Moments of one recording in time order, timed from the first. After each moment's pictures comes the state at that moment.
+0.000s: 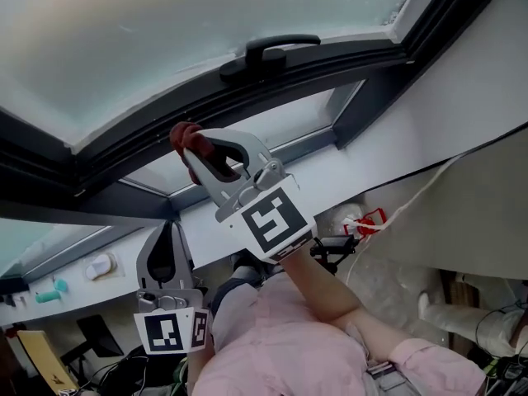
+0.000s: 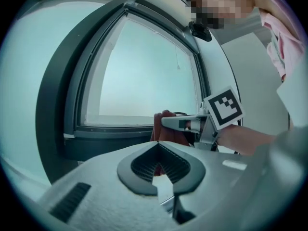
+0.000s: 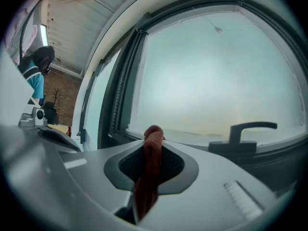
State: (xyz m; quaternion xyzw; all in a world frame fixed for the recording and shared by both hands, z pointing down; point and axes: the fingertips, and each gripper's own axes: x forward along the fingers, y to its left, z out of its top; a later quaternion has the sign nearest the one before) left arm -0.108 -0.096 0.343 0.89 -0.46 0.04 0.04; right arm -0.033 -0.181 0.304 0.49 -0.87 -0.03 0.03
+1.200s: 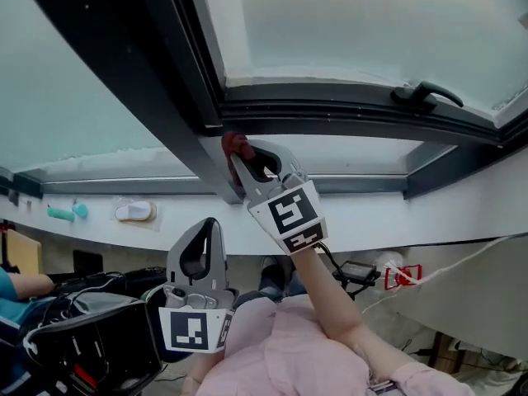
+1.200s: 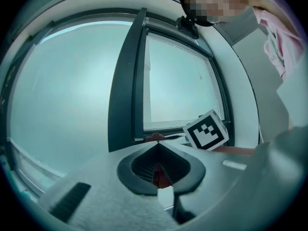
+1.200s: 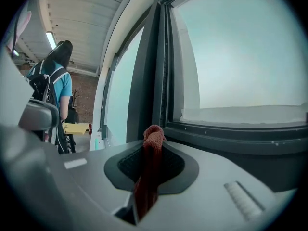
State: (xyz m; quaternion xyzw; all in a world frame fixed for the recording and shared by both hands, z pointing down) left arm -0.277 -0.055 0.337 0.82 -0.57 0.03 0.01; right arm -0.253 -0.185 0.364 0.37 -0.92 0.00 0.08
